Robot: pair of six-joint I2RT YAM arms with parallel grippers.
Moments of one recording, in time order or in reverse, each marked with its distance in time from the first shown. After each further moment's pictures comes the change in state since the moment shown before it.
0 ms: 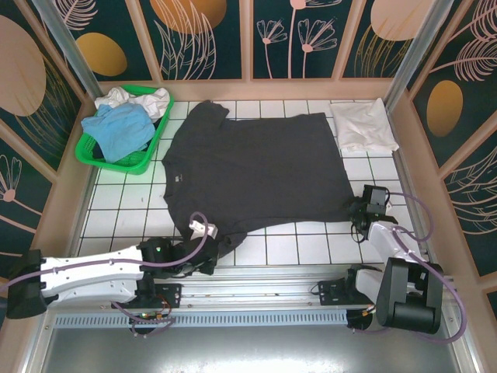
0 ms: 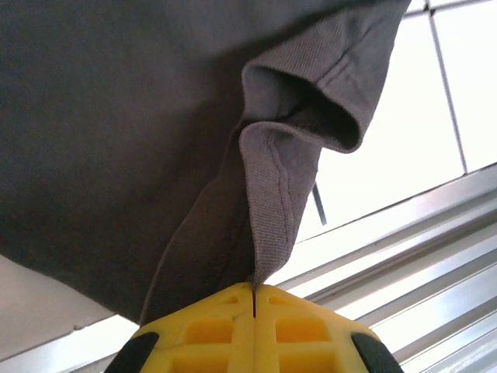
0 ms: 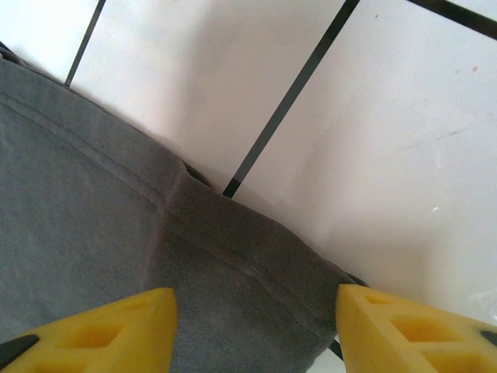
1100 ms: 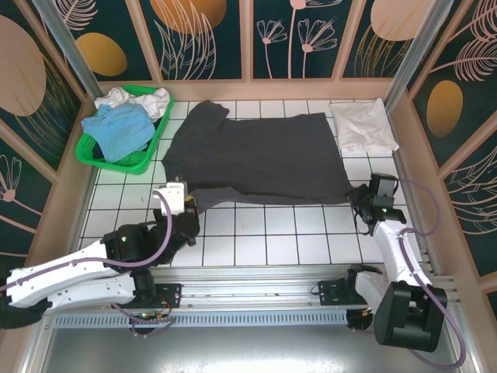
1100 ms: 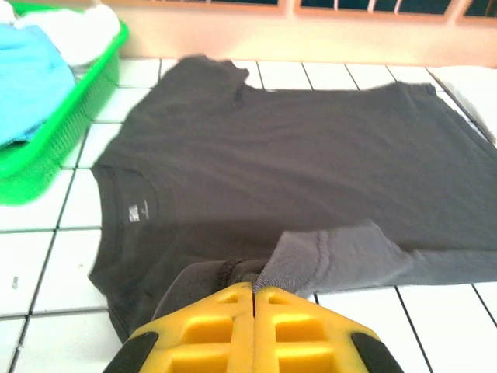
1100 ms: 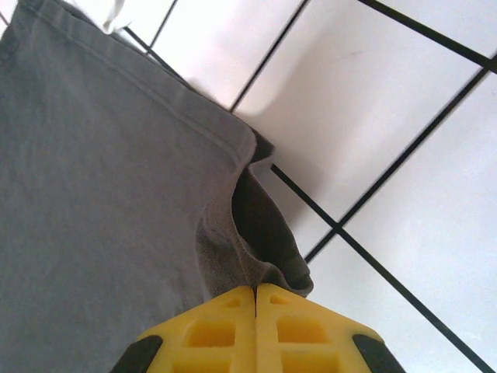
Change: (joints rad) left arm 0.108 -0.112 0.305 -0.054 -0.663 0.292; right arm 0.015 -0.113 0.169 -0.155 -0.096 -0.034
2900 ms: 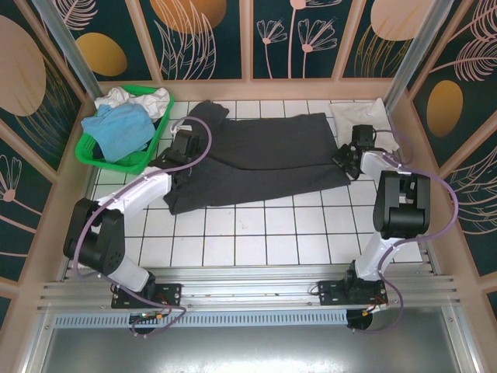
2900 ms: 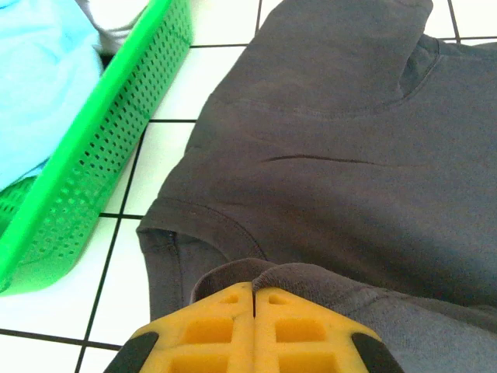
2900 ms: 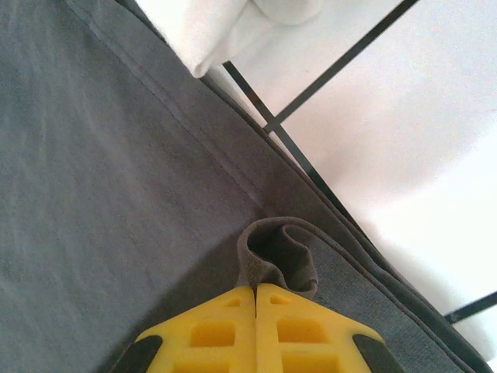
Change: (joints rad) left arm 0.758 0.803 0.230 0.484 0.436 0.427; right arm 0.076 0.806 0.582 0.068 -0.026 -0.130
